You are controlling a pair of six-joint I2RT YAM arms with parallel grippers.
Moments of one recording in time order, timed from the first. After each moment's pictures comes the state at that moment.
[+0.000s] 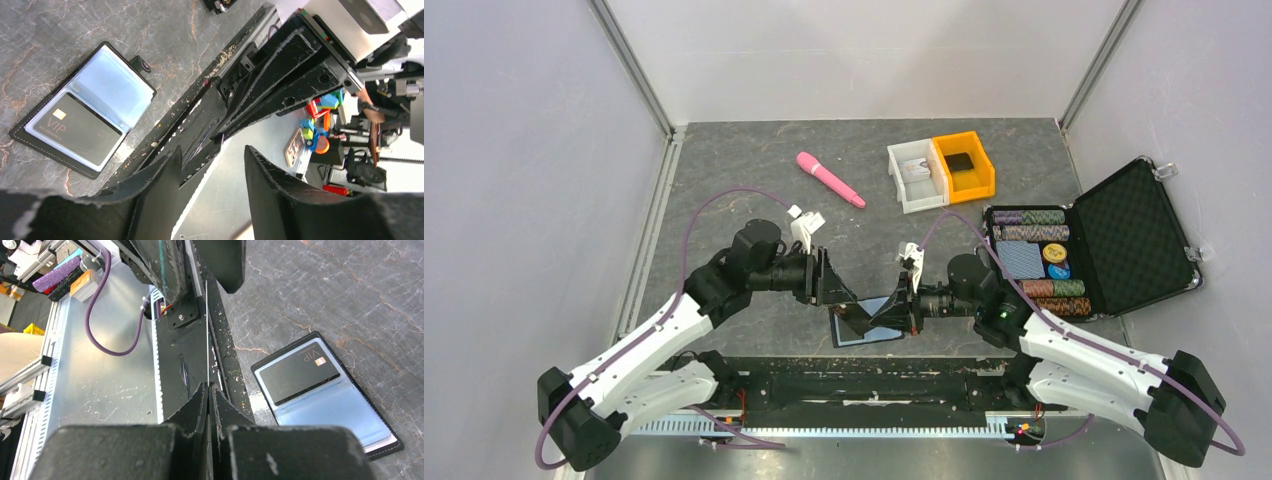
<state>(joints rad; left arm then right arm) -0.71 0.92 0.77 -0.35 0.55 -0.68 0.86 0.91 0.47 0.16 -0.60 0.32</state>
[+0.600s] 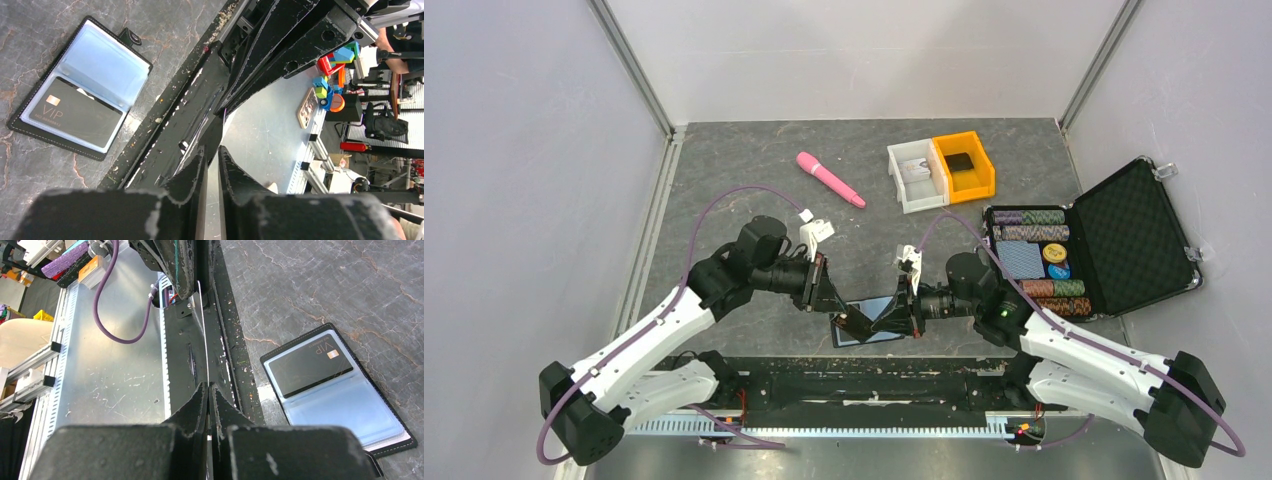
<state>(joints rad) -0.71 0.96 0.84 -0.51 0.67 -0.49 0.86 0.91 0.49 0.09 -0.66 0.29</state>
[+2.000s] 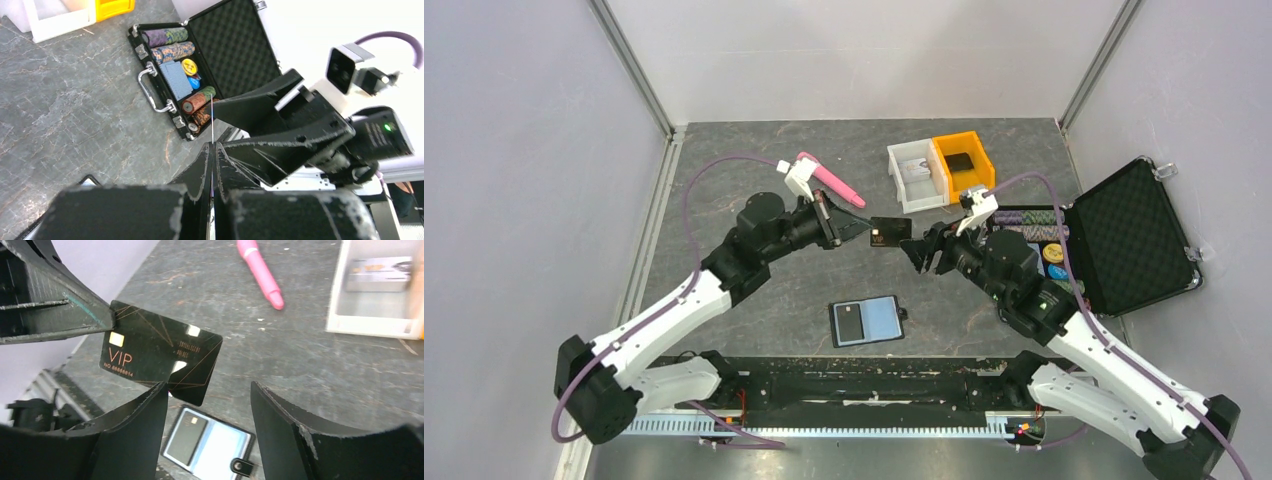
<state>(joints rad) -0.71 1.13 0.91 0.09 0.29 -0.89 0.75 0.76 0.72 -0.15 0.12 0.38</state>
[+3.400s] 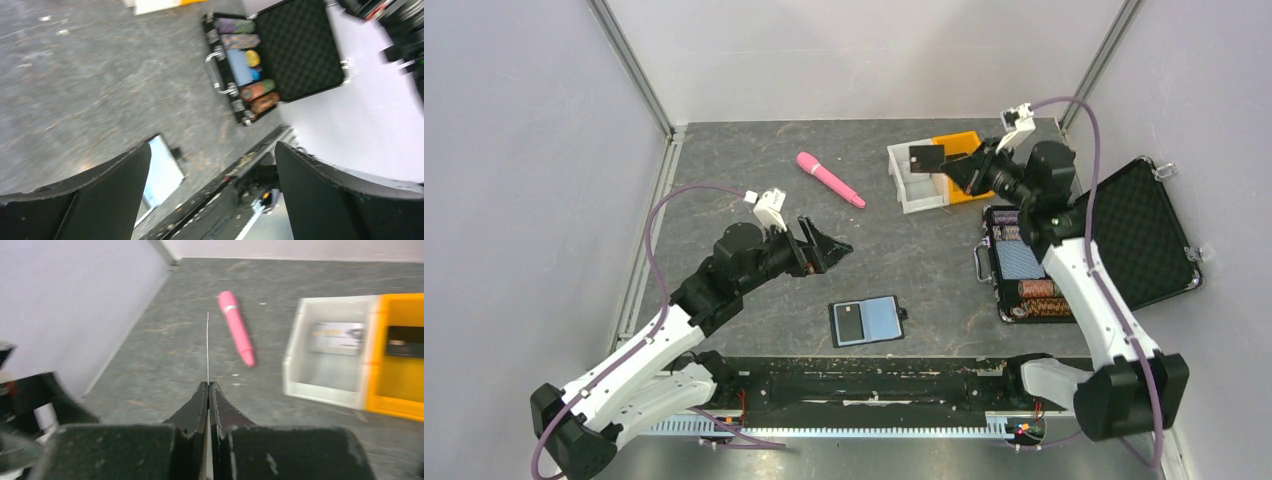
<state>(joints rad) -0.69 0.83 0.72 -0.11 0.13 -0.83 0.17 1.12 0.98 0.03 -0.55 0.44</state>
